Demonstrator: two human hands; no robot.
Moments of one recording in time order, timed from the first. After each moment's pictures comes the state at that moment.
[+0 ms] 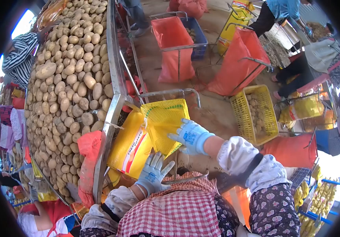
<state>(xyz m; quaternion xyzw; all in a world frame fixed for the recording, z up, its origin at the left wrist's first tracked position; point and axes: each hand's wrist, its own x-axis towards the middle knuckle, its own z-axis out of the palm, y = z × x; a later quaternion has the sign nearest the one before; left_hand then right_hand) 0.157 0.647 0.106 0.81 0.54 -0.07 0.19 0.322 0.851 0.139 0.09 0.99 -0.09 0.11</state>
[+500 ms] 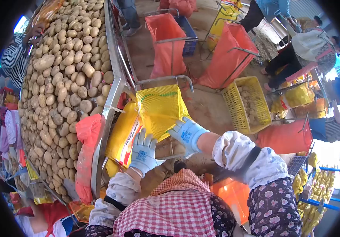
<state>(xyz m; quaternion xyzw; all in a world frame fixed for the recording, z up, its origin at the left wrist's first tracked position) 0.128 0.644 0.086 0.75 0.65 0.06 0.09 0.318 0.786 0.155 0.11 0.96 -0.06 0.25</state>
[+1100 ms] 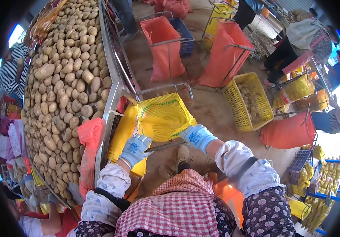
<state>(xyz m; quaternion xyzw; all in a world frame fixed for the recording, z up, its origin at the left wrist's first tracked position) 0.080 0.667 0.089 0.84 0.53 -0.06 0.13 0.351 0.771 0.118 0.30 0.92 -0.15 0.22</state>
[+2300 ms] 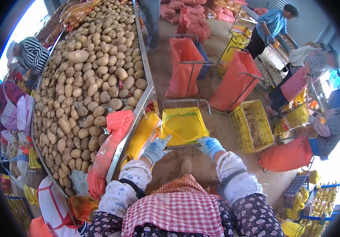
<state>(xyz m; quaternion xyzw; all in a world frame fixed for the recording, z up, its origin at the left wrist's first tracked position) 0.076 0.650 0.044 0.74 0.63 0.08 0.22 0.347 0.750 0.083 0.39 0.89 -0.17 0.15</state>
